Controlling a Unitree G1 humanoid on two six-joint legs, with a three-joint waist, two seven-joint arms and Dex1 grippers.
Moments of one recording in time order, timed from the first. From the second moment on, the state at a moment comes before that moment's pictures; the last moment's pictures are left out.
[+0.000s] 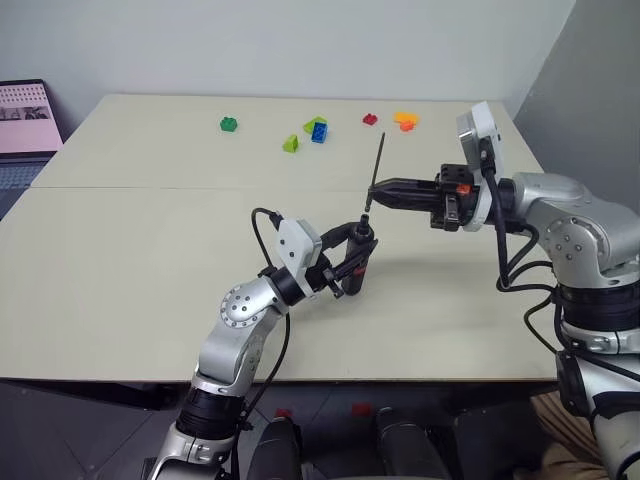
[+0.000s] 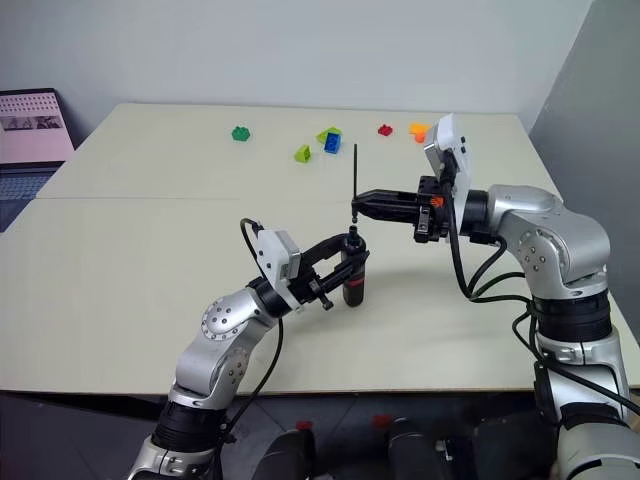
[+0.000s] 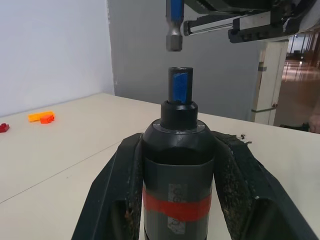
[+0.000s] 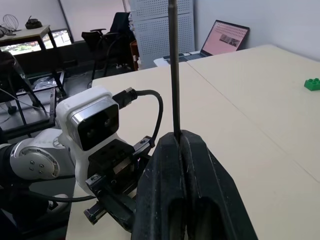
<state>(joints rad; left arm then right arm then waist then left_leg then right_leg) -0.30 0.22 -0.15 -0.20 -0.31 0.14 -0.66 -0.81 -0.57 0.01 -0.14 0.68 0.84 0.99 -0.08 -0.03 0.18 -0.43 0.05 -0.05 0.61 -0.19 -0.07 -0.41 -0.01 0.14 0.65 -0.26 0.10</state>
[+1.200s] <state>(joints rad) -0.30 0.22 -0.15 -0.19 -0.31 0.14 -0.64 -0.74 -0.55 -0.05 -0.40 0.81 0.99 0.65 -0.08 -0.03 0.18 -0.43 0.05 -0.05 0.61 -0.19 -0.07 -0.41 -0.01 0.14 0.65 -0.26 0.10</state>
